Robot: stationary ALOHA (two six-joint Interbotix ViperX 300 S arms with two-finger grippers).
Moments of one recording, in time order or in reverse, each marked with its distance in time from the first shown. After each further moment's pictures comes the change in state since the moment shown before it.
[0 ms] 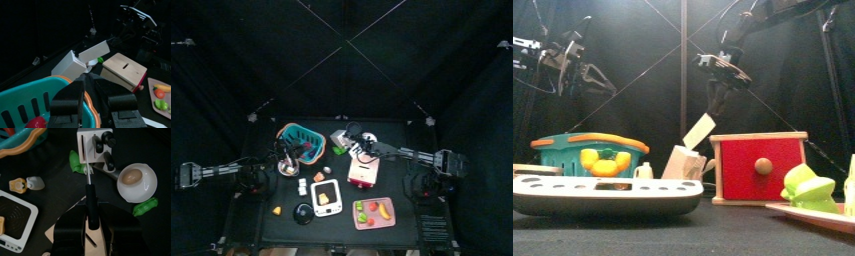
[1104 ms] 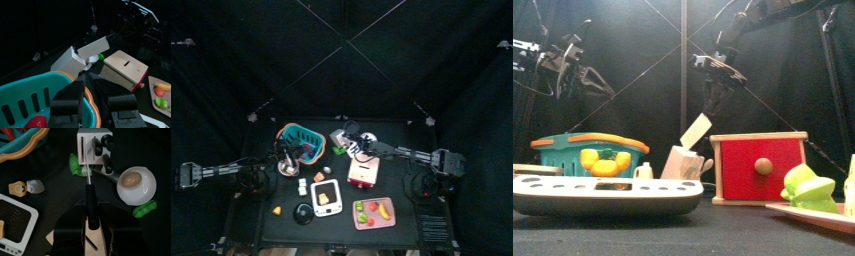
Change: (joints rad) left arm 0.000 0.002 0.008 -0.017 0.002 0.000; right arm 0.009 0.018 -0.054 -0.012 0.021 0.000
